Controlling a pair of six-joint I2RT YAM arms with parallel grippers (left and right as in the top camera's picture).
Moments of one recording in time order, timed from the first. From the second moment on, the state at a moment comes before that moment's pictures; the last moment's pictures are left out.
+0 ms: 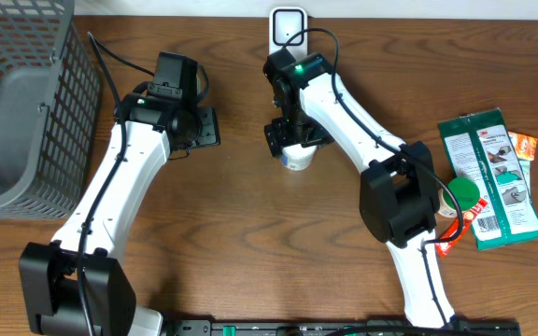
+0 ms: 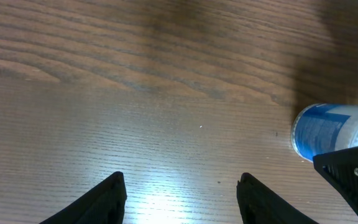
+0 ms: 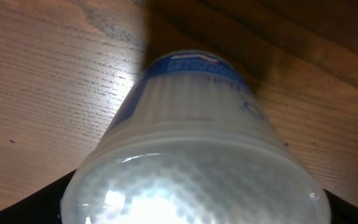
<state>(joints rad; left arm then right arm) -0.20 1.64 1.35 -0.88 0.04 -0.33 0.53 2.35 2.09 -1.35 -0.05 0.27</state>
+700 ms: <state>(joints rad) -0.20 1.64 1.35 -0.88 0.03 -0.33 0.53 2.35 2.09 -1.36 -0.03 0.27</state>
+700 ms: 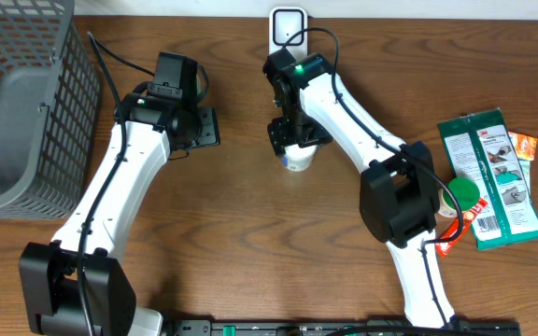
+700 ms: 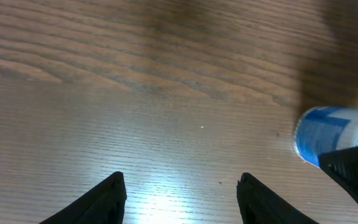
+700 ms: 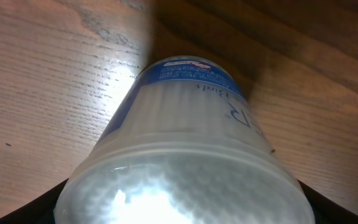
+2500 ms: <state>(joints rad) 0.11 1.22 1.38 -0.89 -0.04 -0.38 0.39 1.98 2.22 -1.45 -0.07 0.20</state>
